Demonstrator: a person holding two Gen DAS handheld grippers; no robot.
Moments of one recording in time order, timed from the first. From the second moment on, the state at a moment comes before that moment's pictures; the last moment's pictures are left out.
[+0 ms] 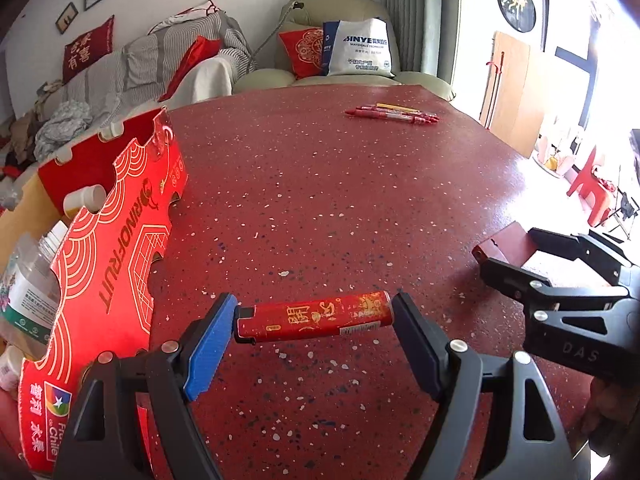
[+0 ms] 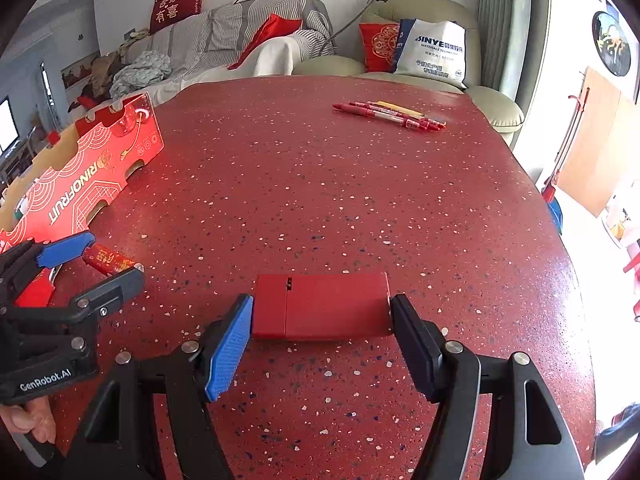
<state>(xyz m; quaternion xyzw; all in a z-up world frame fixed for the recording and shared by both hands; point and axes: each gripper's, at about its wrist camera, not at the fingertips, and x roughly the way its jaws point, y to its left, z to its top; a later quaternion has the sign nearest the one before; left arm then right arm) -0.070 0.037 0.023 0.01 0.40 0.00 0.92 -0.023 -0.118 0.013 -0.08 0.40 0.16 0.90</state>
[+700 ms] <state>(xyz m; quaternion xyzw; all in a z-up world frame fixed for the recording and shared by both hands) -0.140 0.106 0.133 -0.03 0.32 0.03 0.95 -0.072 -0.056 0.099 -0.03 0.32 0.23 0.92</state>
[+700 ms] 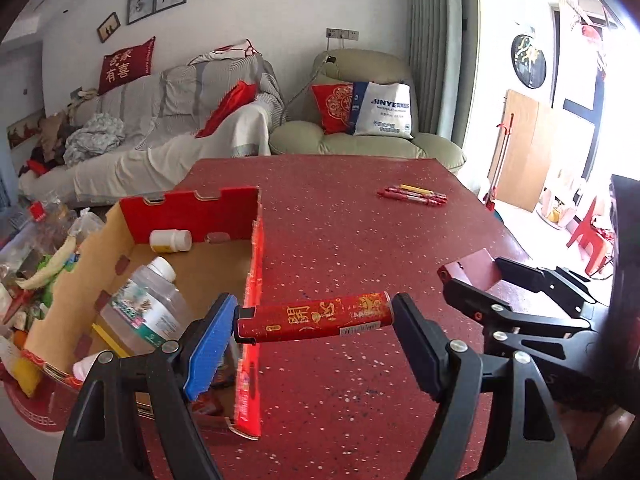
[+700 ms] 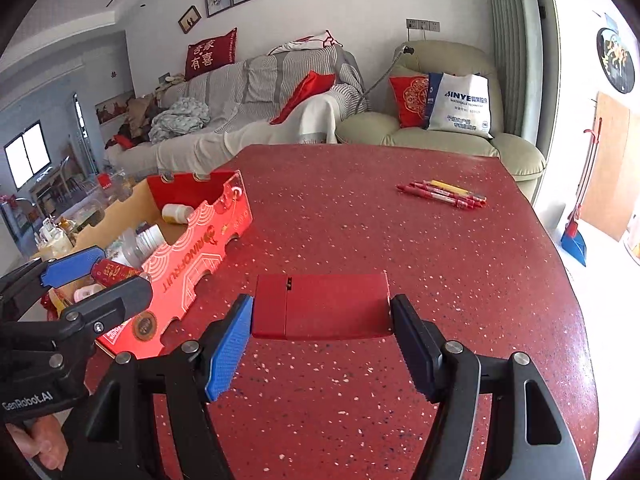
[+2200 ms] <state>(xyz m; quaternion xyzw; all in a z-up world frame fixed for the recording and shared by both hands) -0.146 0.275 0.096 -0.06 0.37 0.17 0.91 -0.082 0.164 0.128 -0.11 0.29 0.38 0.87</state>
